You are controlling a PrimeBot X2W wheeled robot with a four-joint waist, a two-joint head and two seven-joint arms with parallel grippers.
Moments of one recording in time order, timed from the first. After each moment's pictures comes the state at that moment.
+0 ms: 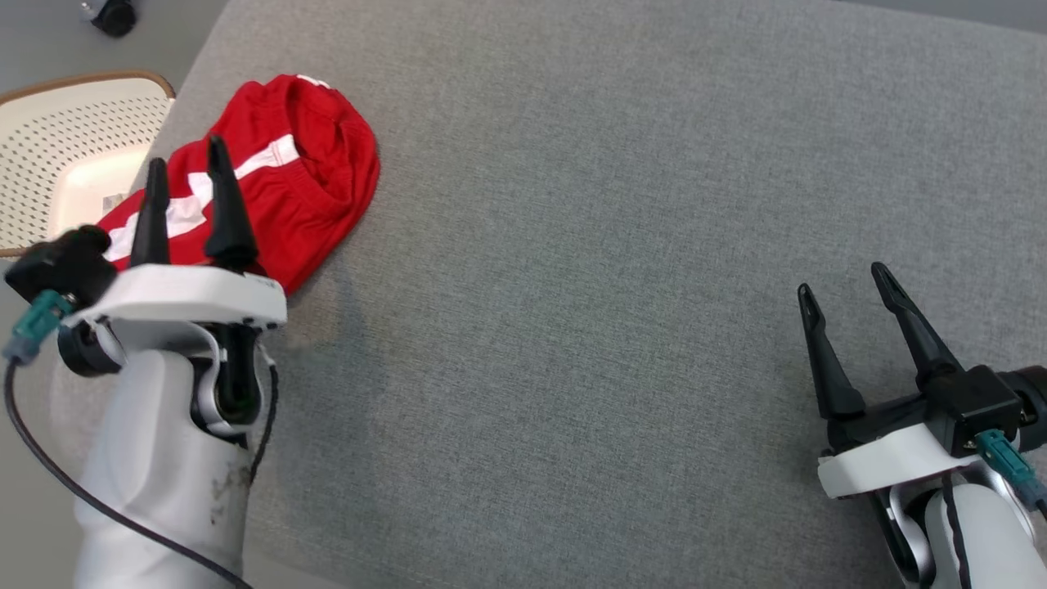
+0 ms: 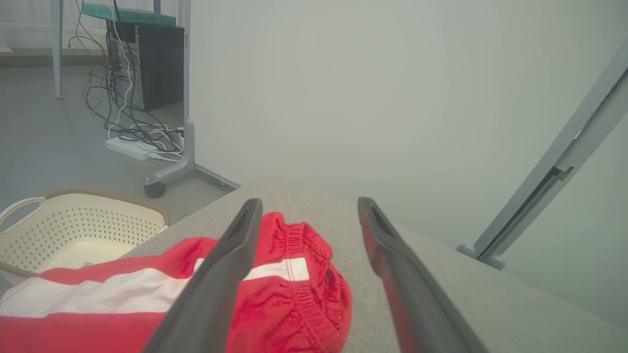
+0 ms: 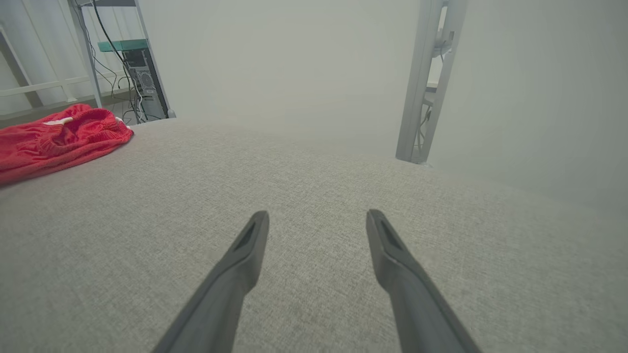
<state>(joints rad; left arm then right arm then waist) -0.53 0.07 -0.01 0.45 -0.54 0.04 -0.25 -0.20 -0.09 0.05 0.15 -0.03 0.13 -0.26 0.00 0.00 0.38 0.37</state>
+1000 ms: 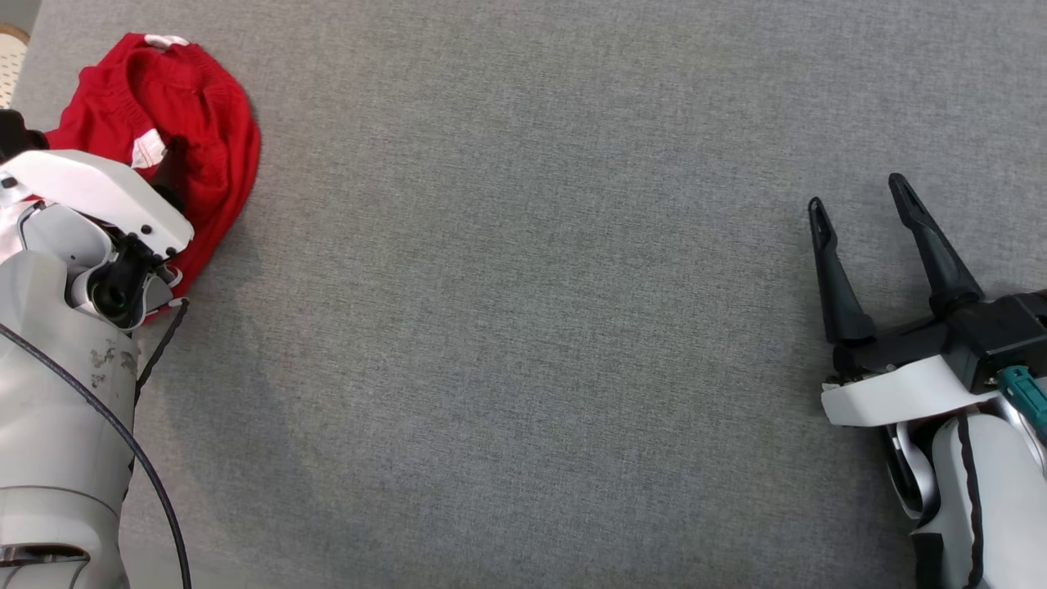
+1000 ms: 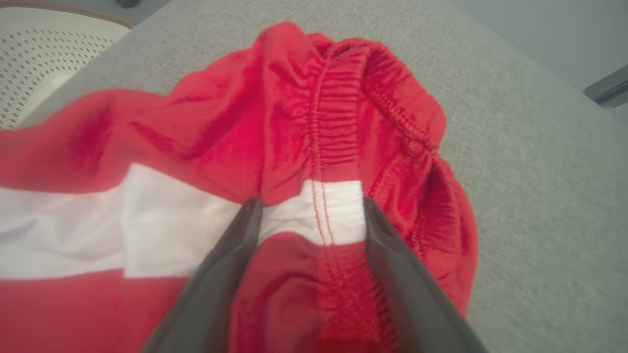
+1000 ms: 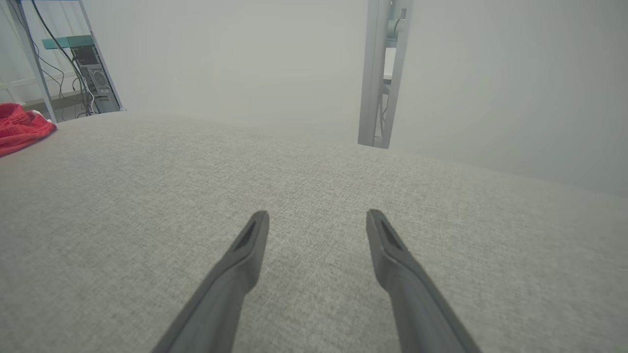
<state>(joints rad) -0.97 0.23 -0.02 1.10 -0.64 -0.05 0.19 -0.34 -0.09 0.05 0.16 -0.05 0.13 -0.27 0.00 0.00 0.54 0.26</state>
